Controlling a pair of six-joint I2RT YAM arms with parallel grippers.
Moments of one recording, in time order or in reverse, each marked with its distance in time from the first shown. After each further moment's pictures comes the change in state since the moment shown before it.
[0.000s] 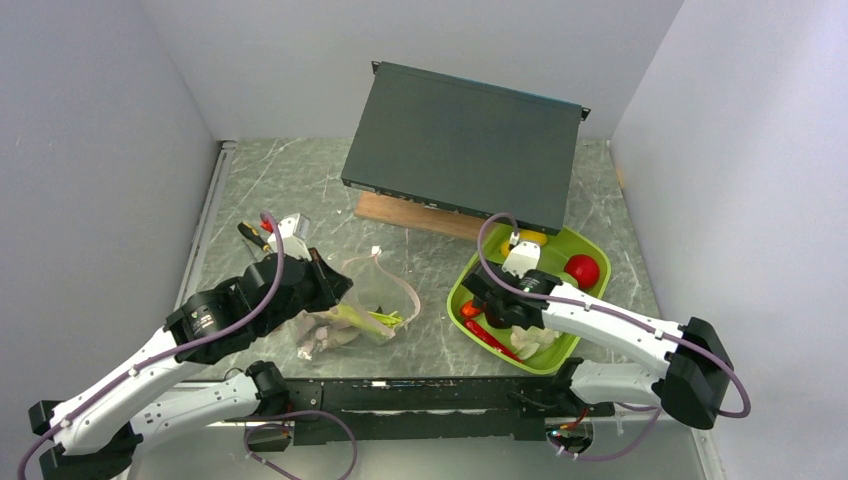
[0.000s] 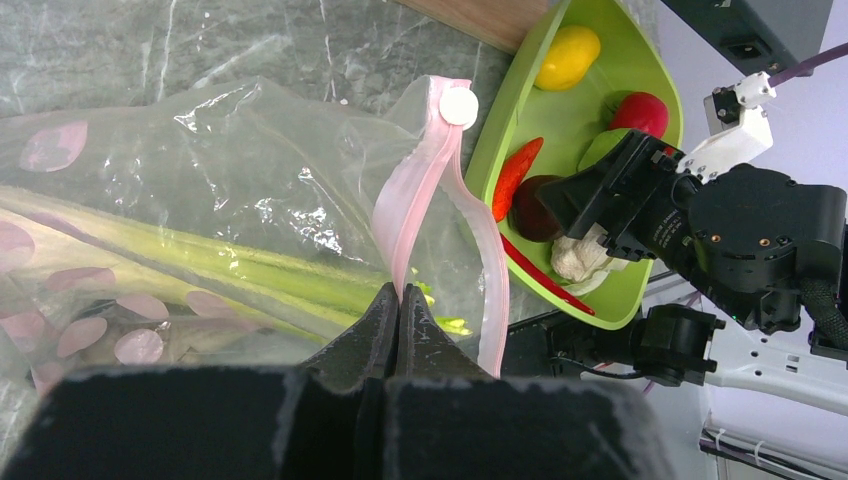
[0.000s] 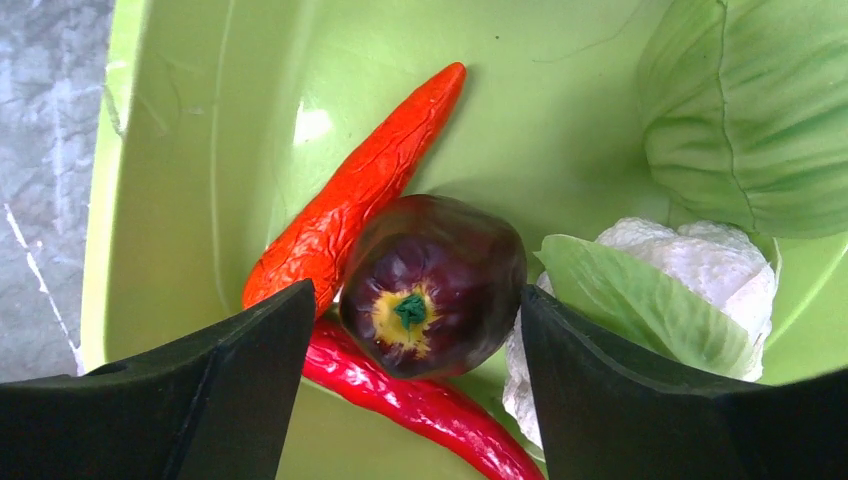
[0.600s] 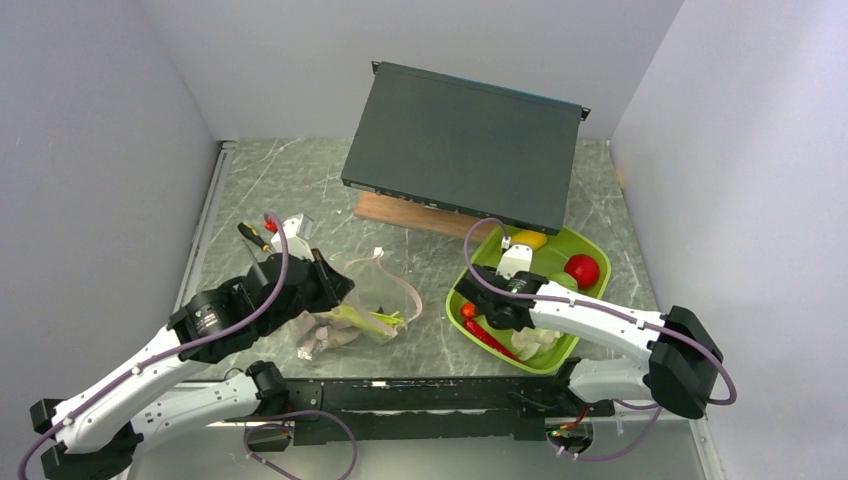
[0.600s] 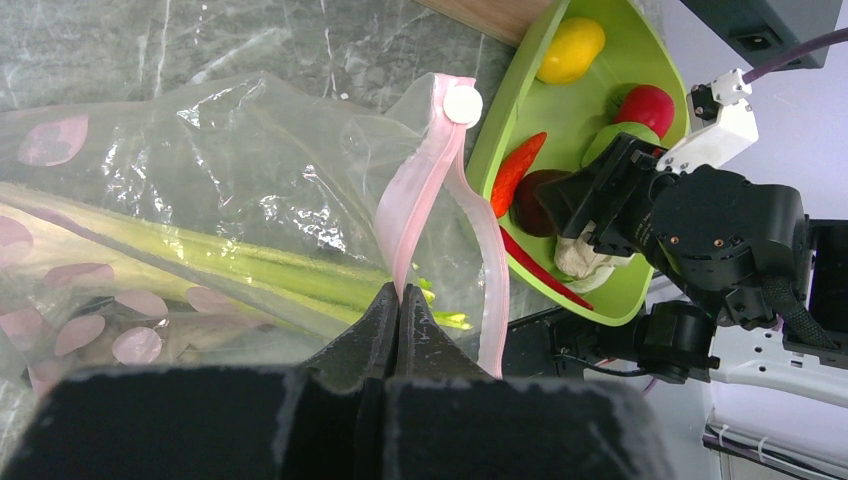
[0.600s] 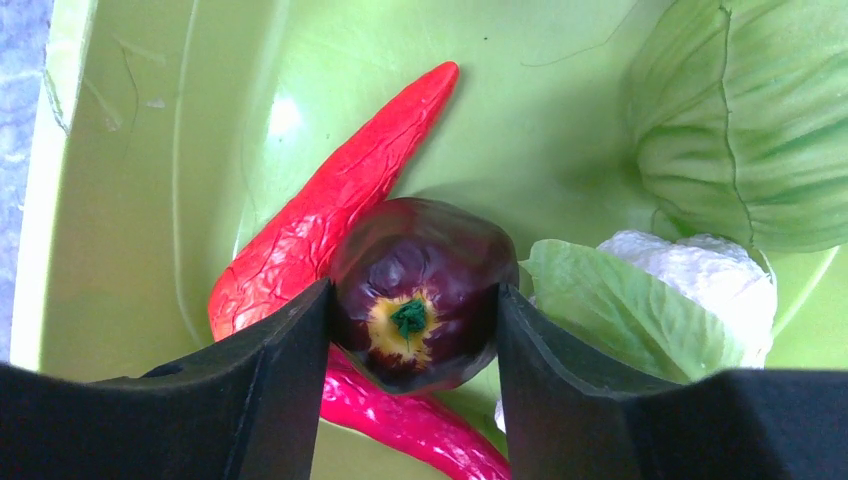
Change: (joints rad) left arm 0.000 0.006 -0.009 0.005 0.008 0.000; right arm 0.022 0.076 -0.019 0.018 0.039 -0.013
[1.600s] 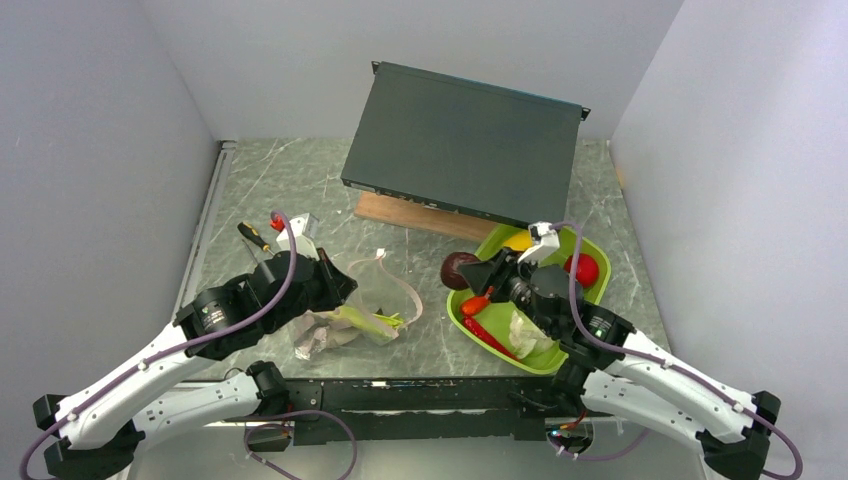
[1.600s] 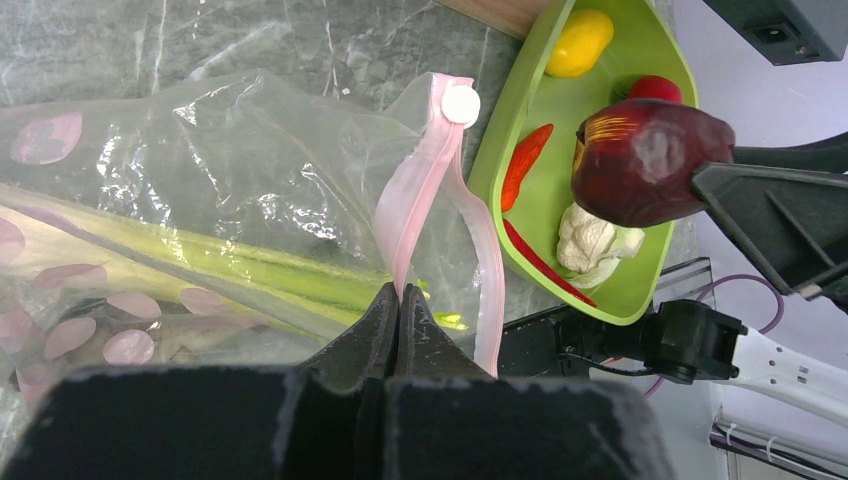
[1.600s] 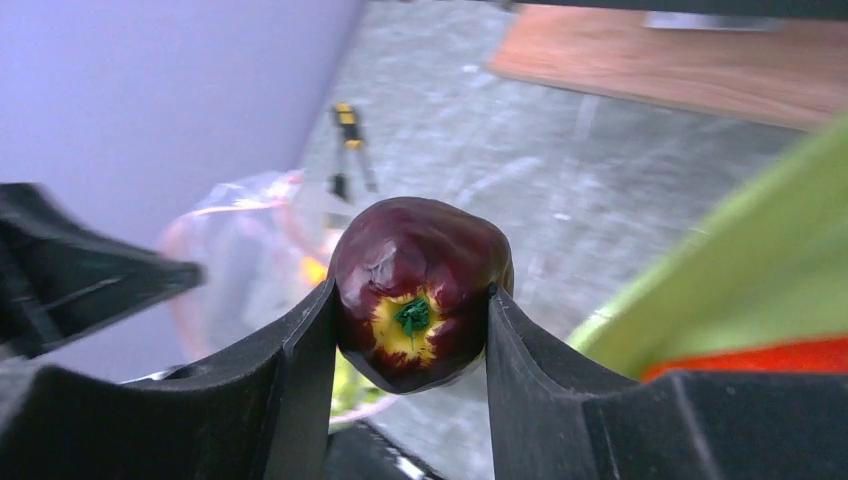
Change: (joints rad) left arm 0.000 0.024 0.000 0.007 0.007 0.003; right arm 0.004 -0.573 -0.134 0.630 -0.318 -0.330
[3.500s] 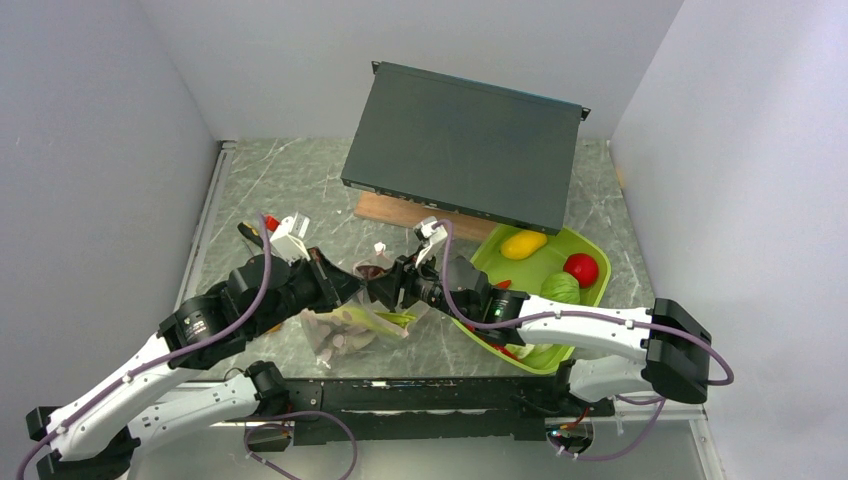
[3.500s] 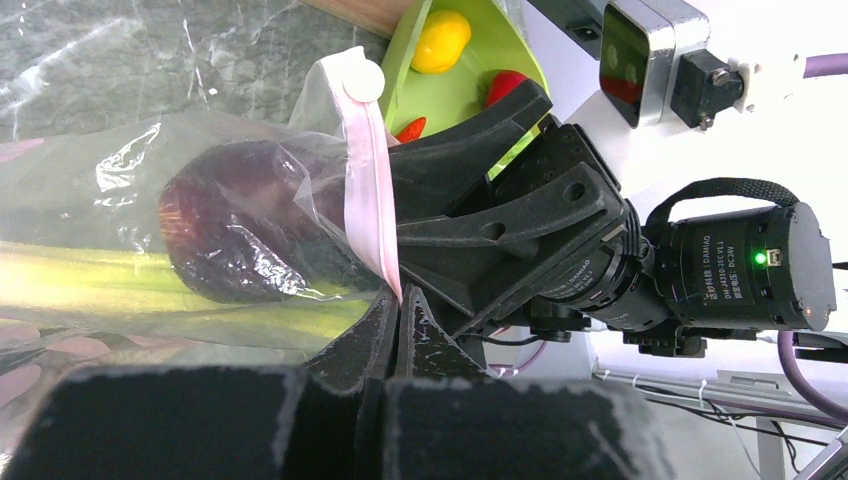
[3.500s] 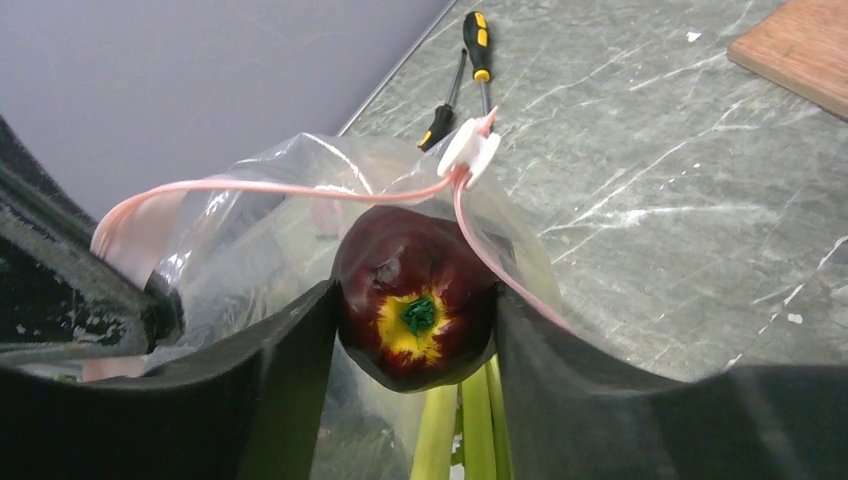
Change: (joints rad) left arm 0.000 -0.076 -0.011 0.123 0.139 -0.062; right arm 0.221 0.621 0.148 0.581 -0.154 -0.192
